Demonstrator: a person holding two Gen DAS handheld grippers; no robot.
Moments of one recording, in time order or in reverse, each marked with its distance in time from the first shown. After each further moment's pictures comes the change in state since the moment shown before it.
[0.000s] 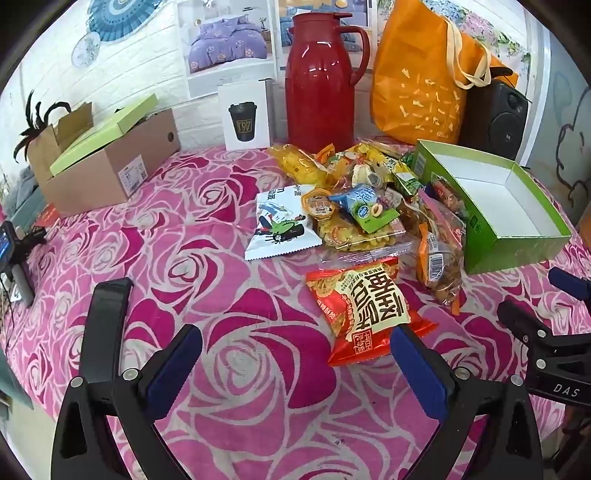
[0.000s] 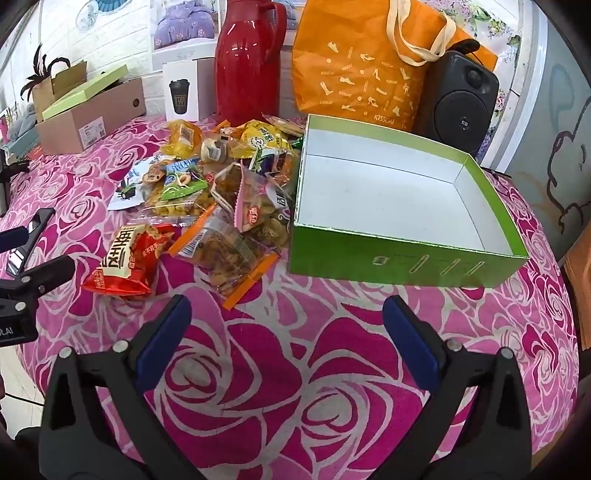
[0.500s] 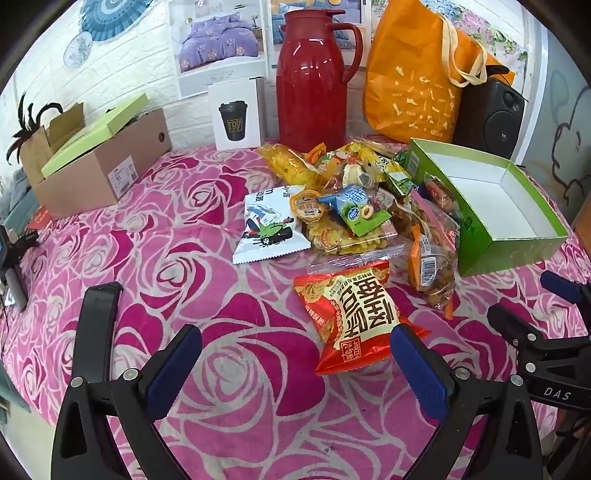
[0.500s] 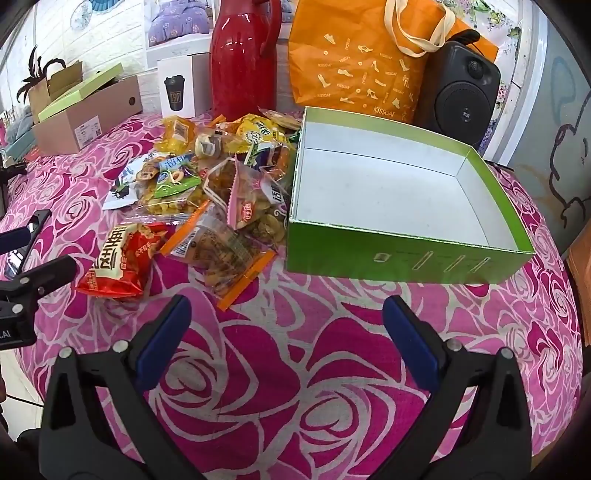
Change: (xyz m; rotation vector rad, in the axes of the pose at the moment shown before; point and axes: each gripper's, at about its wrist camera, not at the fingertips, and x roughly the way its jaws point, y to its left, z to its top) left arm 0.003 -0.008 0.002 0.016 -0.006 -0.014; right arm 0.014 -0.001 -0.004 0.014 0.025 0.010
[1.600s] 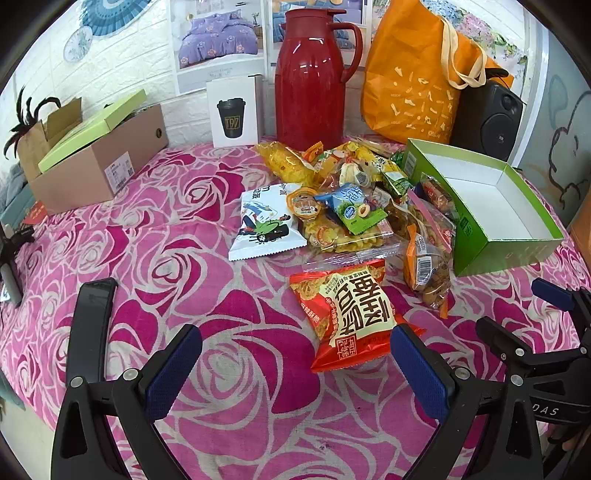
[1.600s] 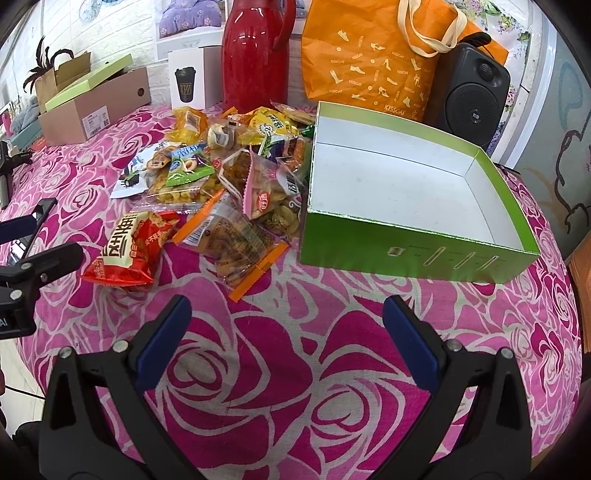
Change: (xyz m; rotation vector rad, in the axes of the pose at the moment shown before) left arm 0.000 0.002 0.000 -0.013 0.011 -0.024; right arm 0.000 0.009 -0.002 -0.022 0.021 0.011
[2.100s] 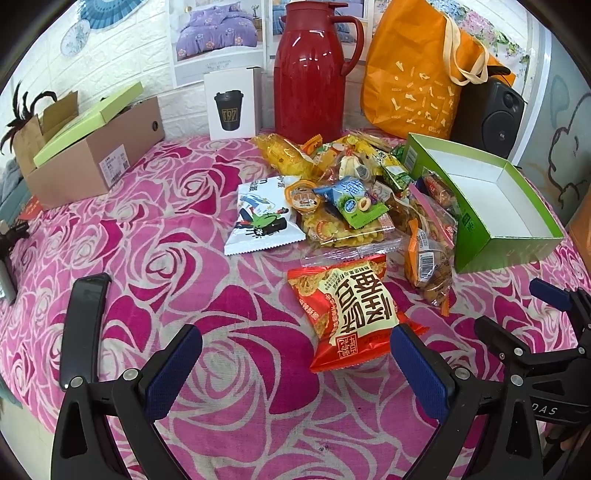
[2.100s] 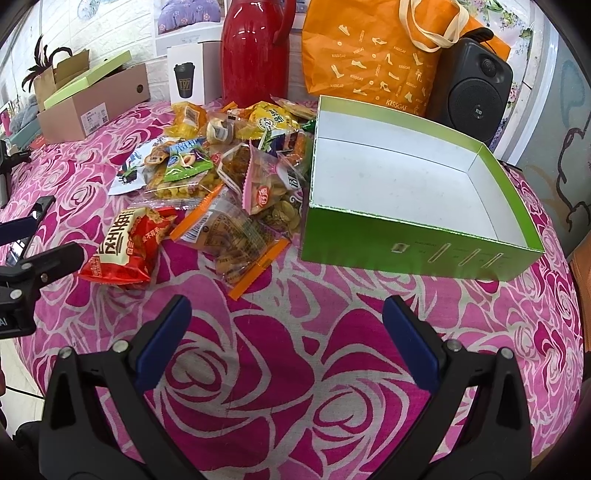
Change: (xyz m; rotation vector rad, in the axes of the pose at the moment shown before) left arm 0.009 0.002 -0.001 -0.006 0.024 -0.028; right arm 0.006 0.000 -0.002 0.001 0.010 0.007
